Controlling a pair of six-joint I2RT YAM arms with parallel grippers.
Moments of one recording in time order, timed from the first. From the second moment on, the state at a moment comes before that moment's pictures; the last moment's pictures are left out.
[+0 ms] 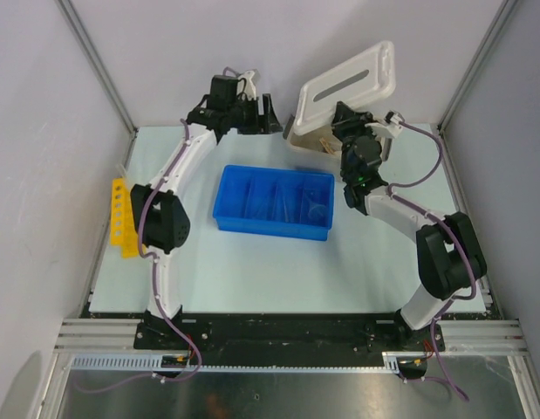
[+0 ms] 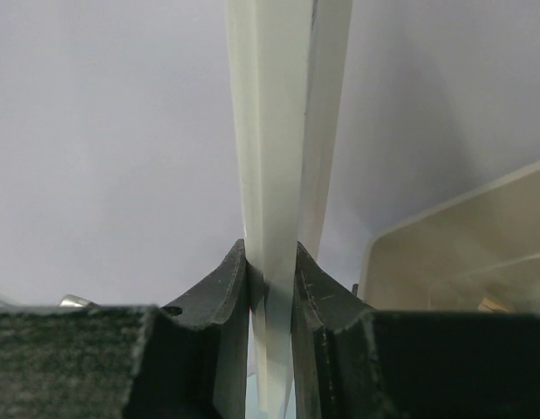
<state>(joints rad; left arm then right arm) -0.34 2.11 2.14 -0.58 0.41 -0.30 0.45 1.65 1.13 0.85 0.55 0.76</state>
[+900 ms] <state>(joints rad) -0.35 2.27 2.17 -0.49 0.46 -0.34 0.46 1.83 1.09 0.95 0.63 0.93</state>
